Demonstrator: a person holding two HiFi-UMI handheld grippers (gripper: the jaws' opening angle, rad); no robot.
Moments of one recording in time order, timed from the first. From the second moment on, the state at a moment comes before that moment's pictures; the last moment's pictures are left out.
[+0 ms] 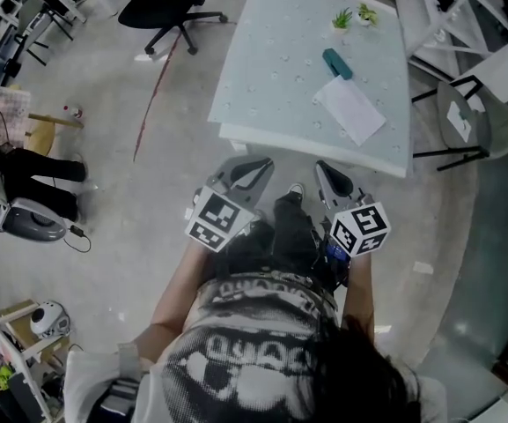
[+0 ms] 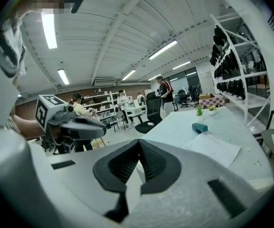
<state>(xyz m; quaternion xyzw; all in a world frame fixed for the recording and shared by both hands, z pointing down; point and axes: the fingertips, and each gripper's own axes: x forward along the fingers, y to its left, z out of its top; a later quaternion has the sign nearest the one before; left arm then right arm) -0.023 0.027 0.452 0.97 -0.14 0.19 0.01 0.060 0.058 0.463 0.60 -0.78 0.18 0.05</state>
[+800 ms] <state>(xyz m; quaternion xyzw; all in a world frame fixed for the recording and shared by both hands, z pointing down) -0.020 0.045 0.442 0.98 -0.13 0.17 0.01 0.052 0.075 0.441 0.59 -0.79 0.12 0.08</state>
